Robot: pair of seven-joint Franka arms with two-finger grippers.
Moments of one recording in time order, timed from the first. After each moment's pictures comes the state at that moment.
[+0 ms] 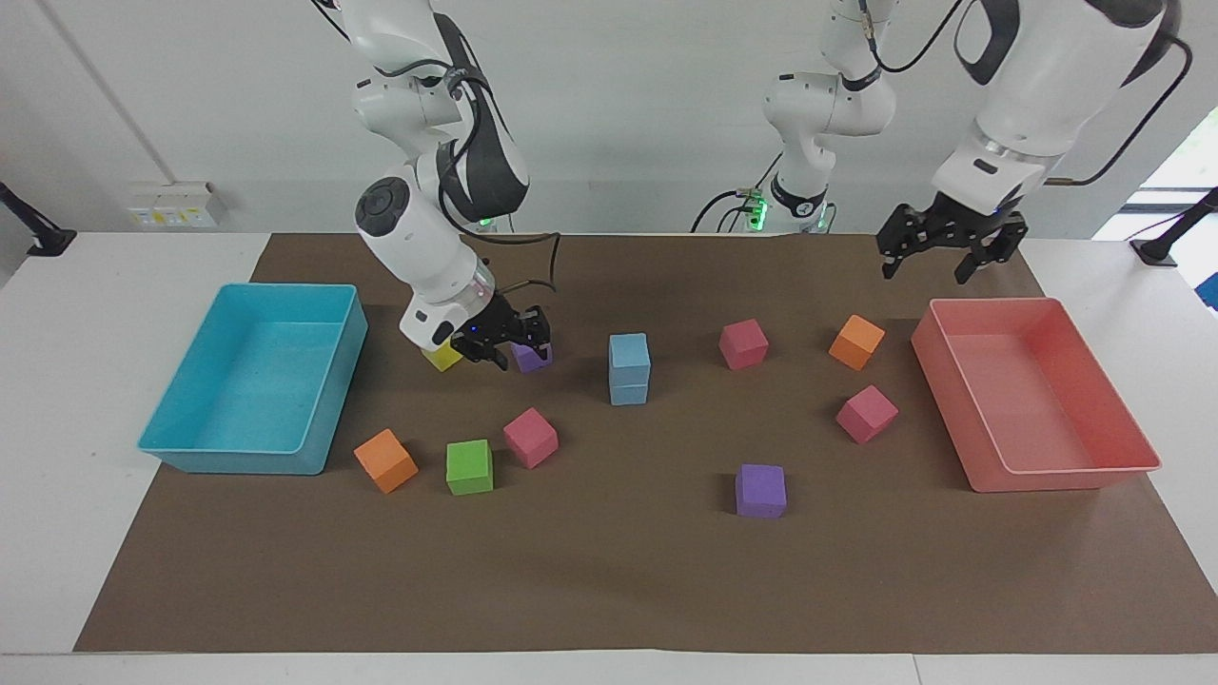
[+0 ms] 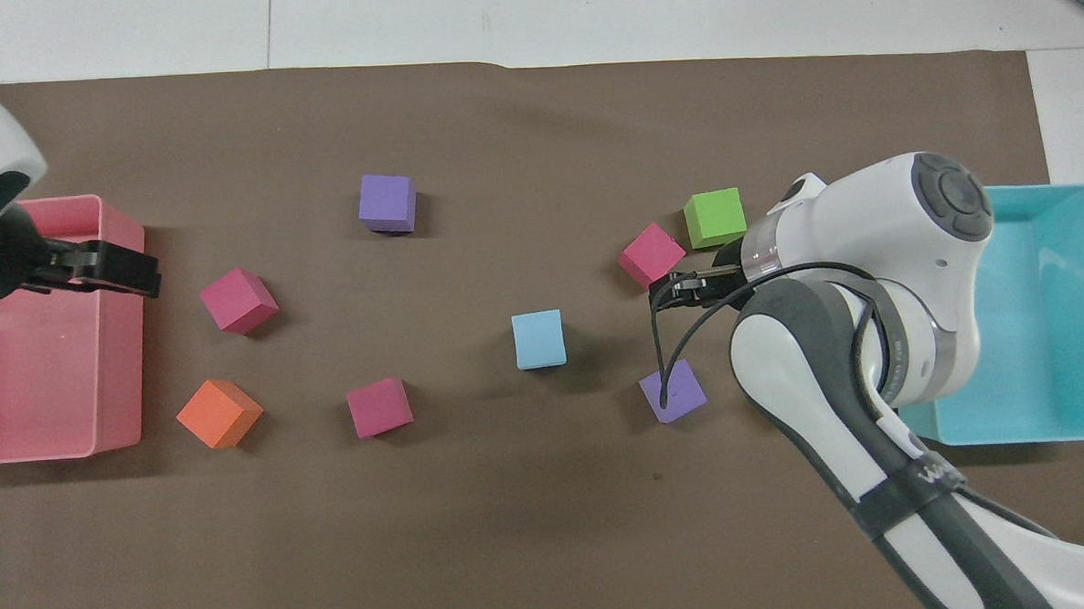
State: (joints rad) left arm -0.23 0.02 0.13 -1.51 -0.02 1.53 0.07; right arm 0.30 0.15 -0.05 -1.92 0.35 2.11 0.00
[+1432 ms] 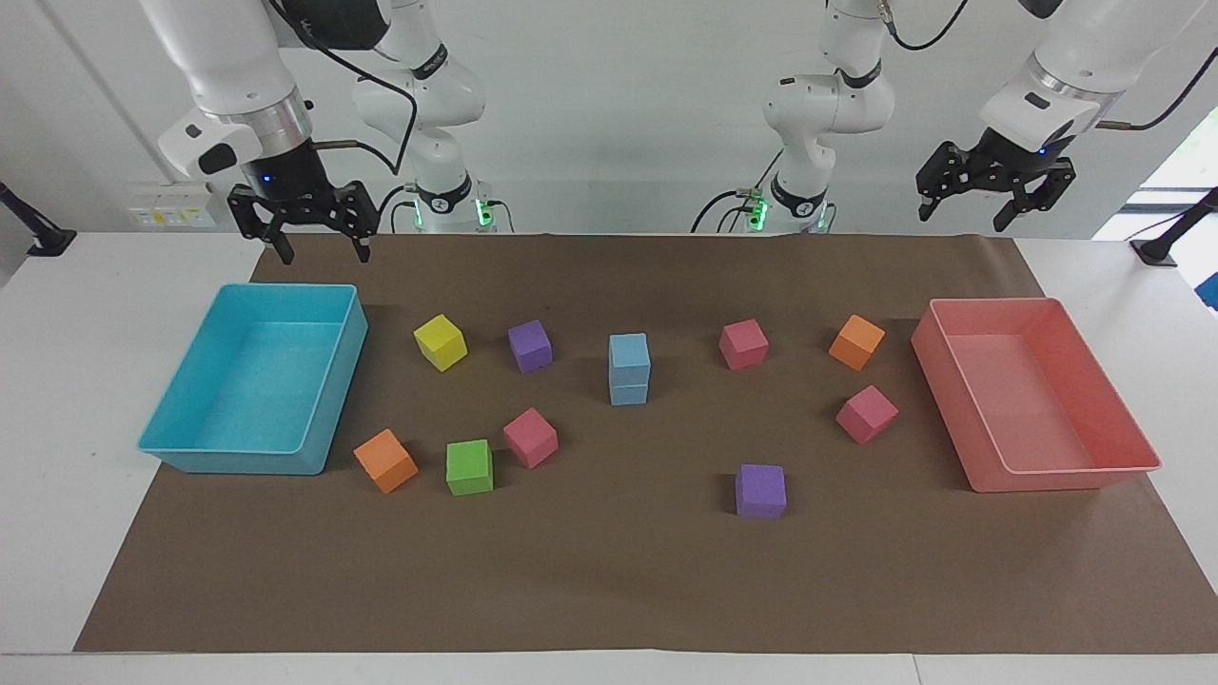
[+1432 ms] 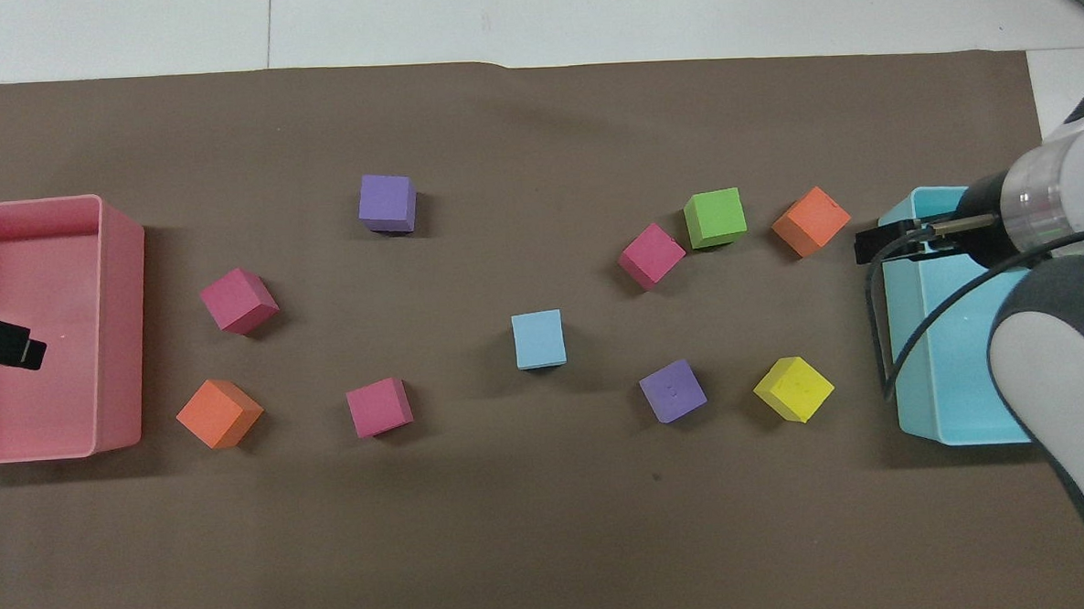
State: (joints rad) left arm -0.06 -0.02 0.00 -1.46 -0.02 1.38 0.16; right arm 0.08 -0.05 -0.07 -1.57 -0.01 1.57 0.00
